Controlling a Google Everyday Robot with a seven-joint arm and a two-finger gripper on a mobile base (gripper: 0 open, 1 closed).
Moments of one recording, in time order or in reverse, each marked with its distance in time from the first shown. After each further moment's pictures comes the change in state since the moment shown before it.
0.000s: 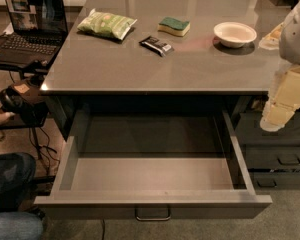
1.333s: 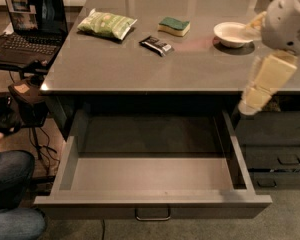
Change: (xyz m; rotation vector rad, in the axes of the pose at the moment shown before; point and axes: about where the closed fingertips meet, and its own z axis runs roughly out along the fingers) arm -0.038 -0.020 0.007 -0.034 -0.165 -0.034
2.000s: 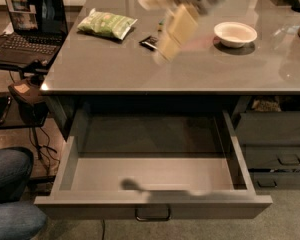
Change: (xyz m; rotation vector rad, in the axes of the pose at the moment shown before) arm -0.182 -0.035 0.031 -0.249 -0.532 -0.266
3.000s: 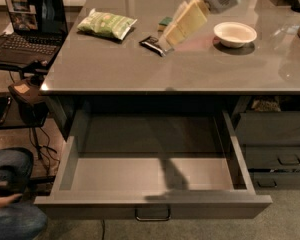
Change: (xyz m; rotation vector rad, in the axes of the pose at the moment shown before) arm 0.036 -0.060 -0.033 0.314 -0.010 0.188
